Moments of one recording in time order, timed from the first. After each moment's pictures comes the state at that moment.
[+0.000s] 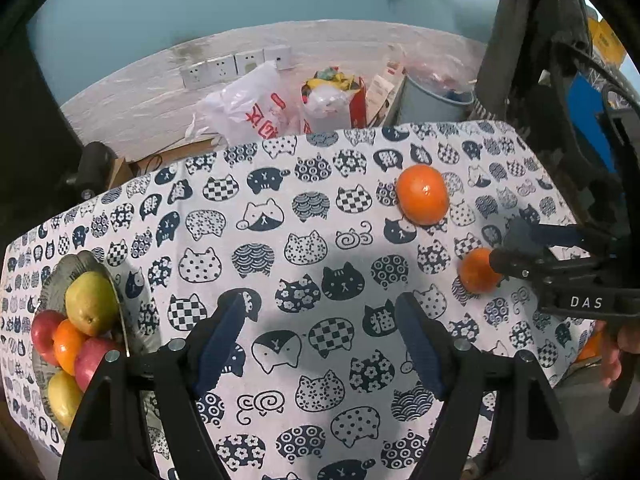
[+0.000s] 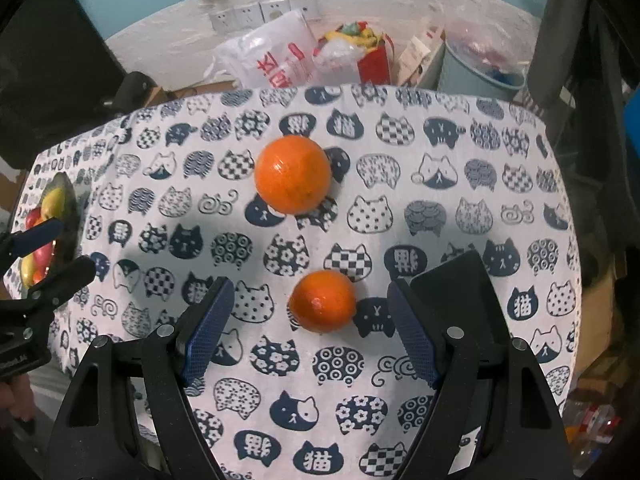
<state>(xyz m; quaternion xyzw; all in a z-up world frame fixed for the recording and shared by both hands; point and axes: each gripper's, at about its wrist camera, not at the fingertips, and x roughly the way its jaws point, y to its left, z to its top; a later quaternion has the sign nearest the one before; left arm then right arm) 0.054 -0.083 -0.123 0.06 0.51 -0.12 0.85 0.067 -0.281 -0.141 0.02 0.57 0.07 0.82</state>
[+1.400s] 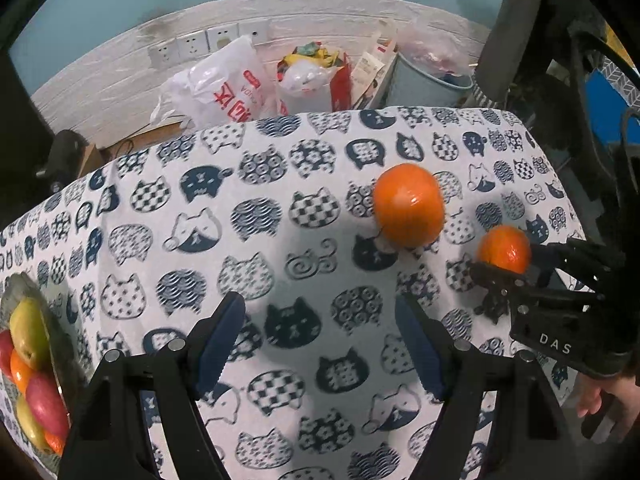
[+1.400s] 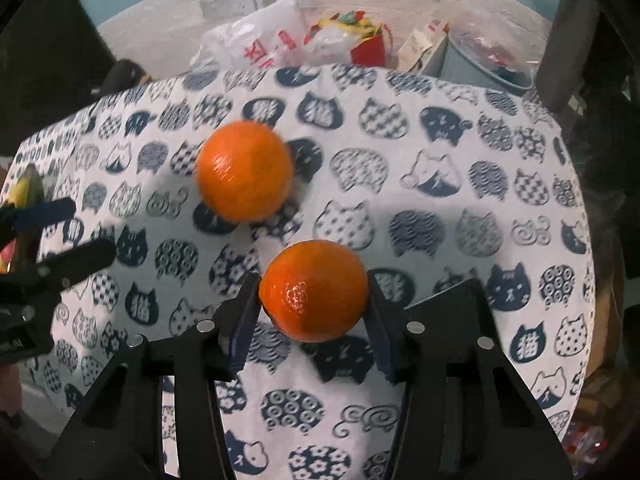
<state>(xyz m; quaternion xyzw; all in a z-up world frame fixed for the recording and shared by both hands) 0.105 -0.135 -0.161 0.04 0.55 -0.13 0.83 0.094 -0.302 -0.181 0.00 0.57 0.07 0.82</state>
